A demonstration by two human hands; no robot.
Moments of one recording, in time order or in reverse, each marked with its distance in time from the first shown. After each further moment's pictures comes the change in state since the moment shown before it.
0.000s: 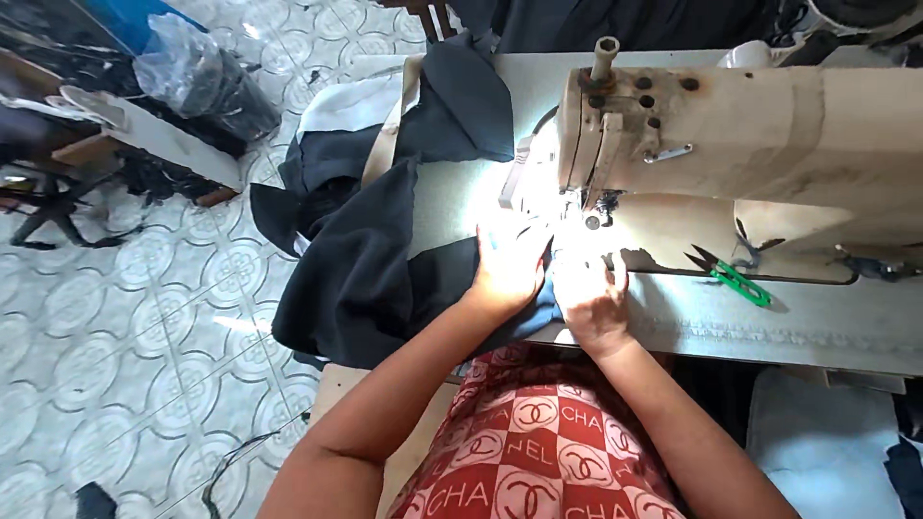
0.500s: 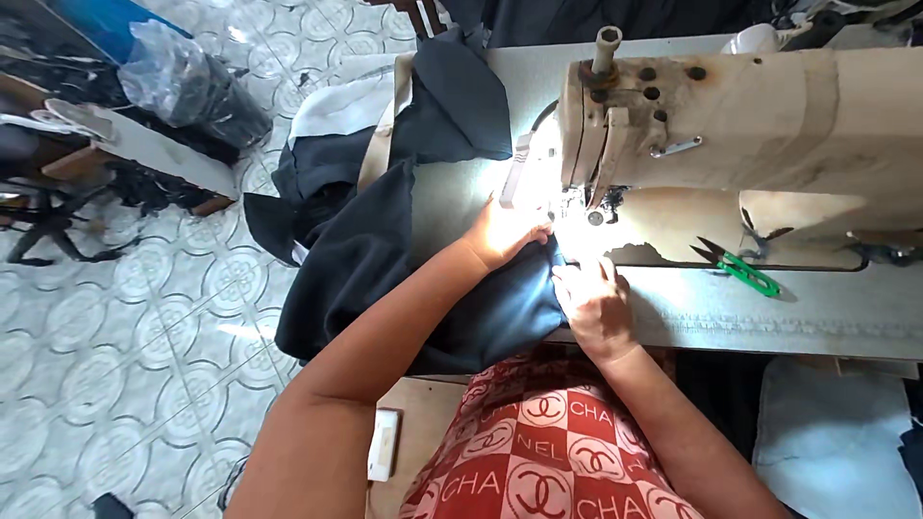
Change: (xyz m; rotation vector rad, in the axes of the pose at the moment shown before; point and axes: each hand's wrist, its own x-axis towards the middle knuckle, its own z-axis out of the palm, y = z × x) left_hand 0.064 -0.053 -0.013 -0.303 -0.251 0.213; right_hand 0.002 -0.012 -0.011 0.195 -0.100 0.169
